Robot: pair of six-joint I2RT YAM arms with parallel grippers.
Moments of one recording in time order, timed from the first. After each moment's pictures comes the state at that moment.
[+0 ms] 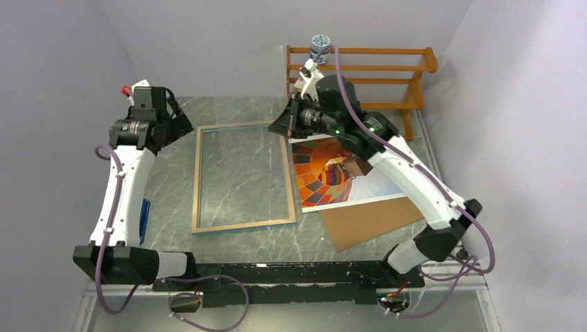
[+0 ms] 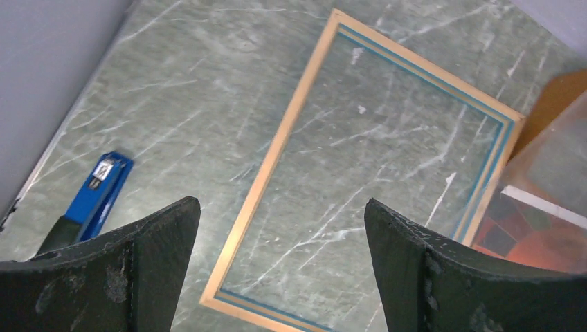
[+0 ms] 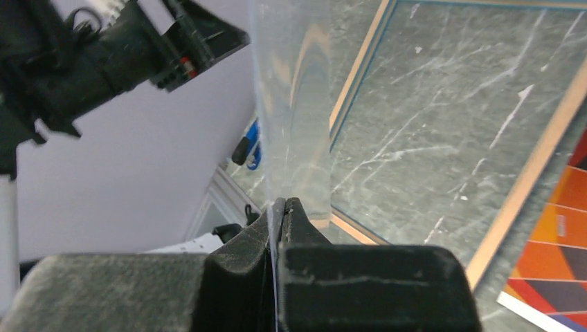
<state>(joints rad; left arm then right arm) -0.04 1.32 1.54 -0.98 -0.30 -0.52 0.78 1.49 1.81 -0.68 -0.18 0.65</state>
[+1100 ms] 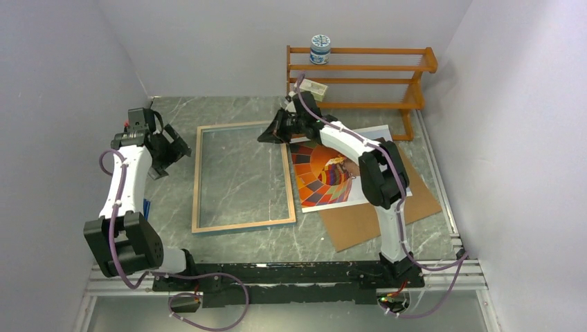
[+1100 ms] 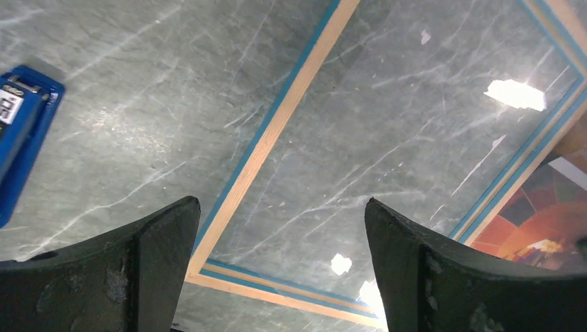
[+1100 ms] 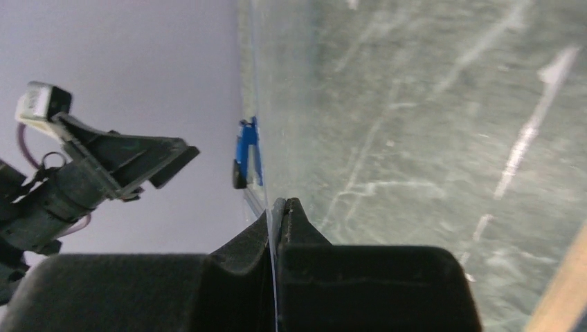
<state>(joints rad) 0.20 1.37 1.25 -0.90 -0.01 -0.54 0.57 2.11 1.72 -0.15 -0.61 1.02</state>
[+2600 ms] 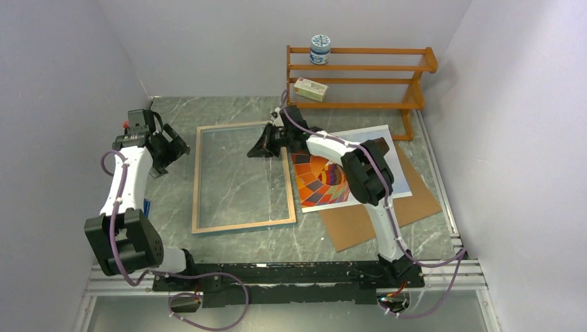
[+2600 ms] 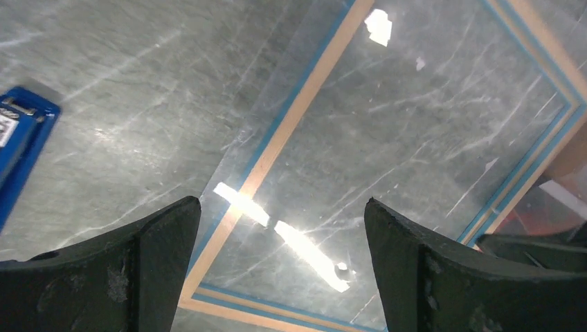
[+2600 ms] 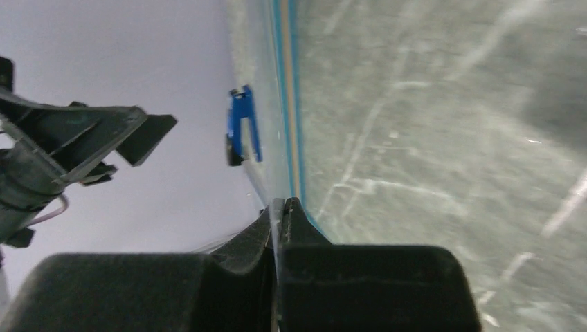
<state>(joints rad) 0.22 1.37 1.21 -0.81 -0.01 -0.55 0.62 2.25 1.70 -0.01 -0.71 1.09</state>
